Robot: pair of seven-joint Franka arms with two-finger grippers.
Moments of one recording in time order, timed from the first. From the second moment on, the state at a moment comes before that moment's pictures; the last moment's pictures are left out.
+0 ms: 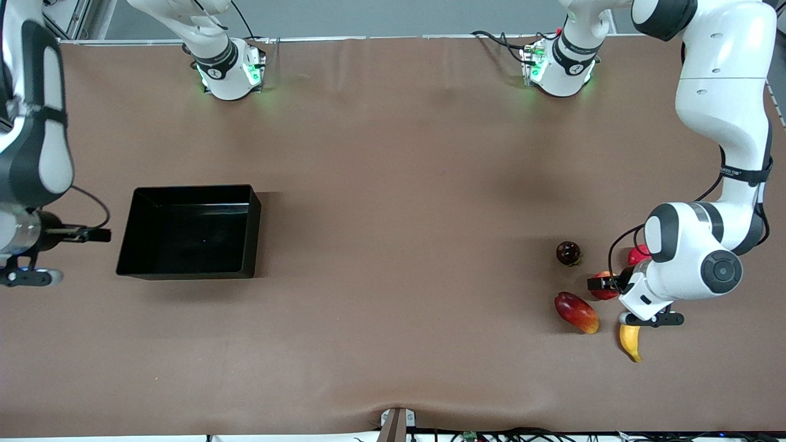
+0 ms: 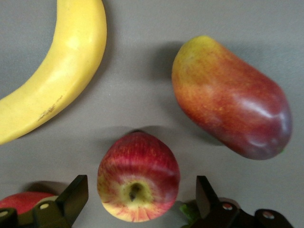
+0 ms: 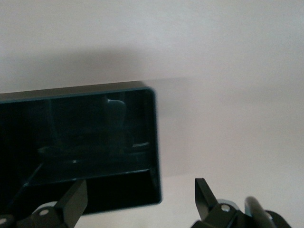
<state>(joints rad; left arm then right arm) 0.07 0.73 -0.08 -1.52 0.05 2.13 -0.02 -0.13 0.45 -0.06 -1.48 -0.12 1.70 -0.10</state>
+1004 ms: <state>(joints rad) 0.07 0.76 -0.08 -1.51 0.08 2.14 -0.02 -0.23 0.57 -0.06 -1.71 -0.02 1.89 -0.28</state>
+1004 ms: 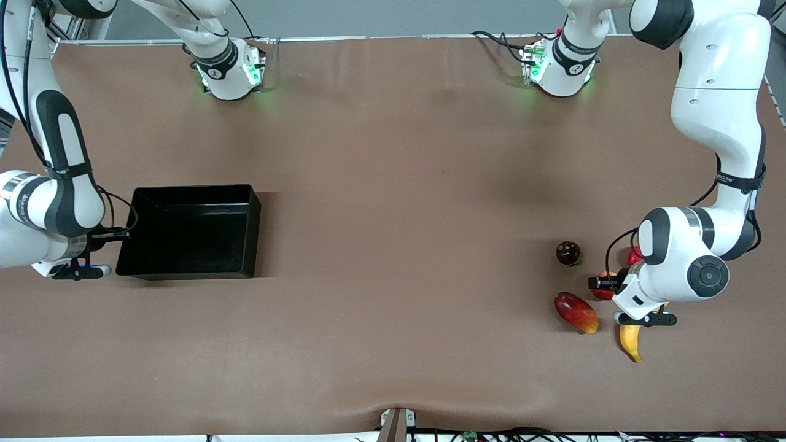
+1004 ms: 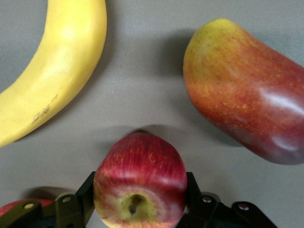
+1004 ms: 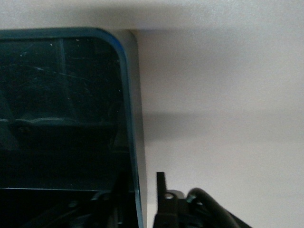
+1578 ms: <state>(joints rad) 0.08 0.66 -0.08 -1.47 0.12 2.05 0.02 -0.23 0.55 -0.02 -1.57 0.04 1.64 -0.28</state>
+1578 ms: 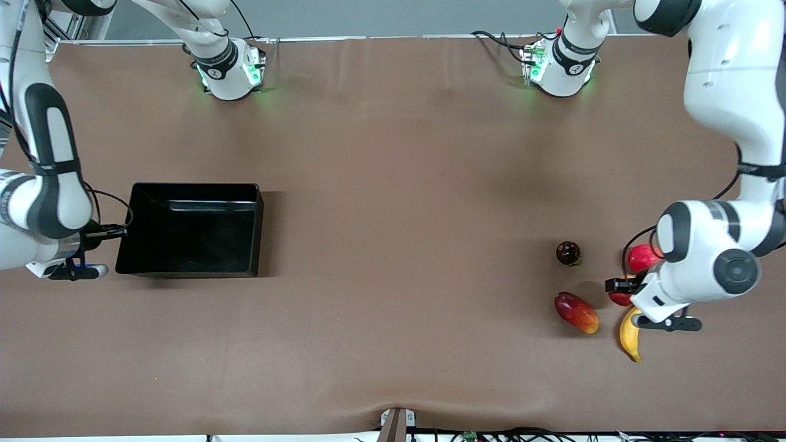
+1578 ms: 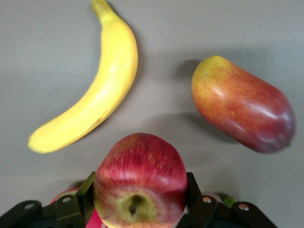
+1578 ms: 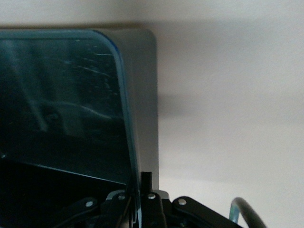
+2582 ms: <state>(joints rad) 0.02 0.47 -0.30 -1.47 0.12 1.85 -0.30 0.24 0.55 0.01 -1.51 0.36 1.57 0.13</state>
